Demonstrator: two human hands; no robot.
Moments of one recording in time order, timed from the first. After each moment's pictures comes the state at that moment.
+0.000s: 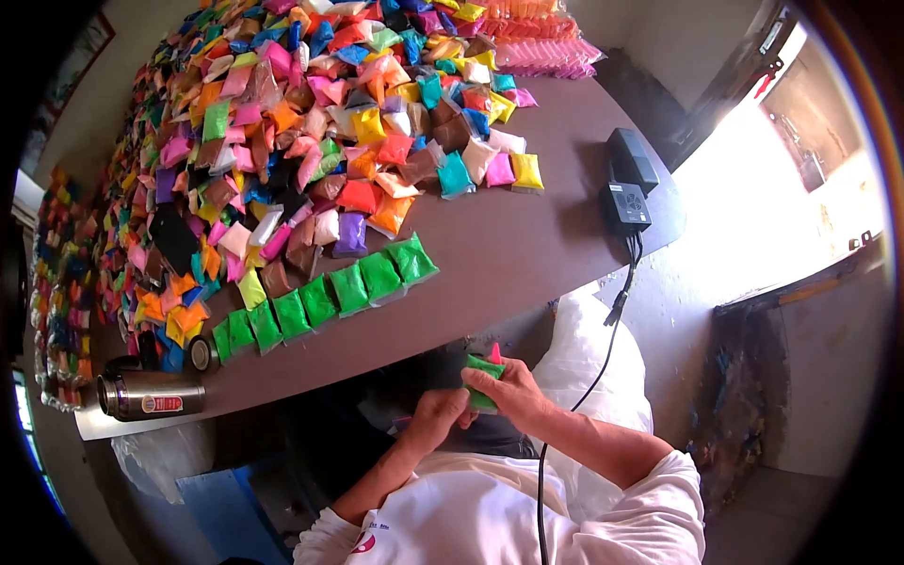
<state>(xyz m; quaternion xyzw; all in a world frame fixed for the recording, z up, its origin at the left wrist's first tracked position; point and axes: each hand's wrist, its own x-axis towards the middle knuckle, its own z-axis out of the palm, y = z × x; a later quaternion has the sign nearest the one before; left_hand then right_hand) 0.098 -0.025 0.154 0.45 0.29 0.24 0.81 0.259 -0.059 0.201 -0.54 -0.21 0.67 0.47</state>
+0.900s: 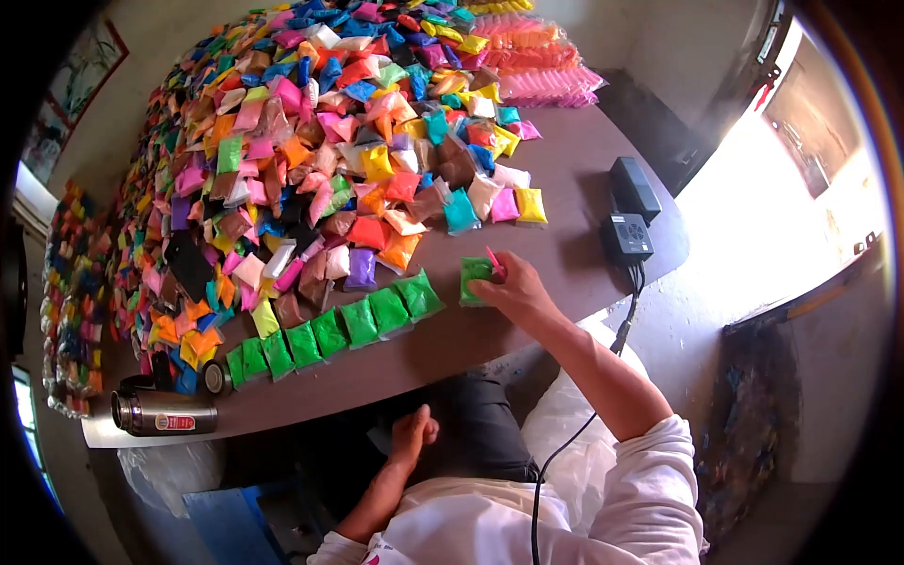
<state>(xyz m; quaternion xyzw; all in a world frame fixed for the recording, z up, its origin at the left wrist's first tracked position) 0.057 -0.015 0.073 0.37 0.52 0.25 0.73 0.331 0.082 0.226 -0.70 -0.47 0.34 0.42</state>
